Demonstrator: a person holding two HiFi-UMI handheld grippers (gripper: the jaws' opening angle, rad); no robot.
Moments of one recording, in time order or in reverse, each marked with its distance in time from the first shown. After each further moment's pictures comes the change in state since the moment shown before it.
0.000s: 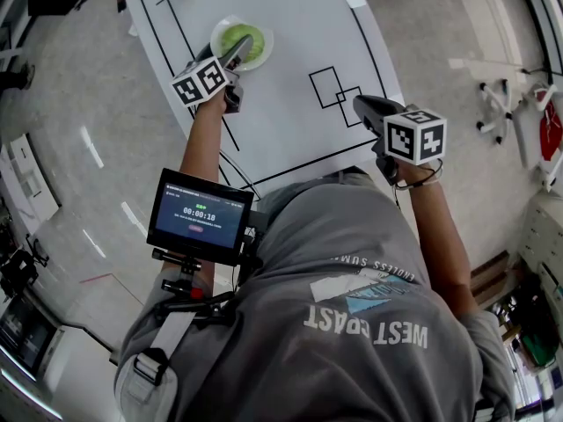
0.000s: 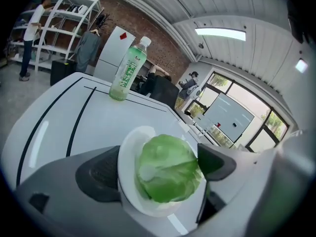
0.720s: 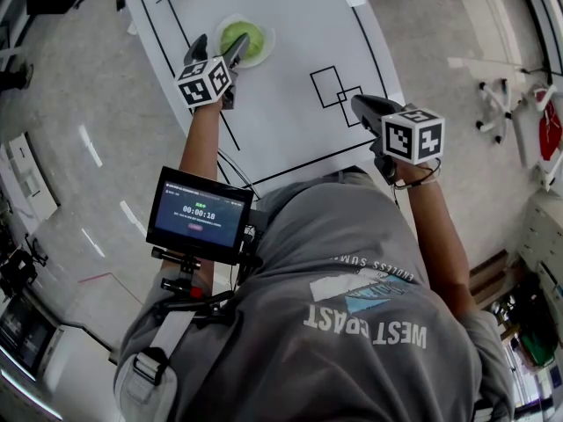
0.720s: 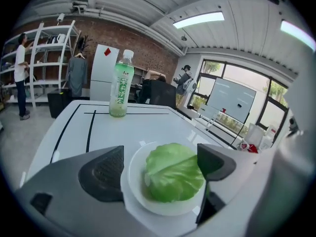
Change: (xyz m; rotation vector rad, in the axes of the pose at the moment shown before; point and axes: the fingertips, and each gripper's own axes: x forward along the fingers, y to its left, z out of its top) left arm -0.007 0.003 0.017 0.247 -0.026 0.113; right arm 0.001 0.003 -0.001 0.001 0.005 0.002
